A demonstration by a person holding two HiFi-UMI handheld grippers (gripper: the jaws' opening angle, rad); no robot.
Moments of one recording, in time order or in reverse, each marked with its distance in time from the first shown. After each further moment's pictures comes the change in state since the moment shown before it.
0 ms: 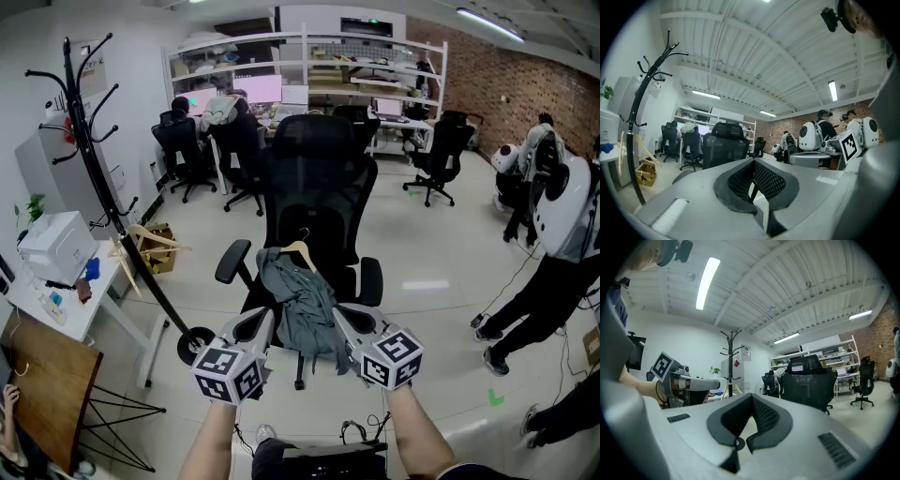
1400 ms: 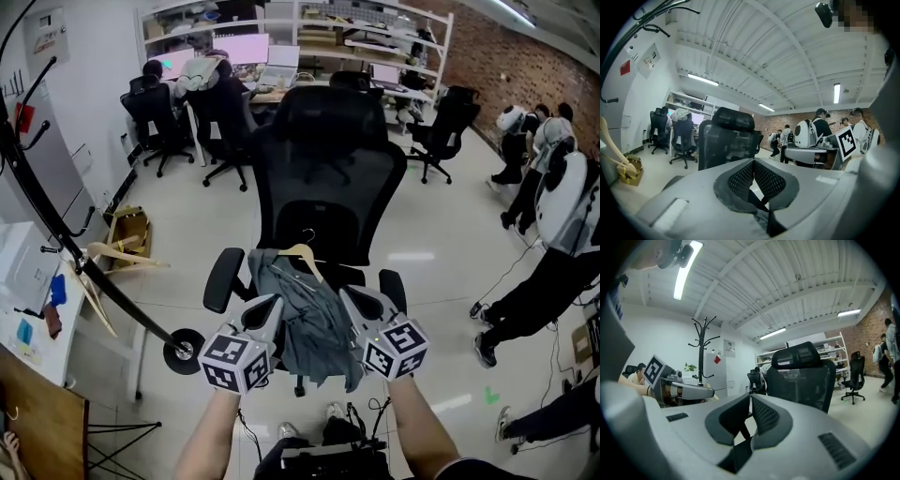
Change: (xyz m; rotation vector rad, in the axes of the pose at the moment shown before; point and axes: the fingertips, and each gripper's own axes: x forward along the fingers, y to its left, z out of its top) left arm 0.174 0.139 -0.016 -0.056 0.086 -0.109; right arm 0.174 -0.133 -0.008 0.052 0.027 -0.169
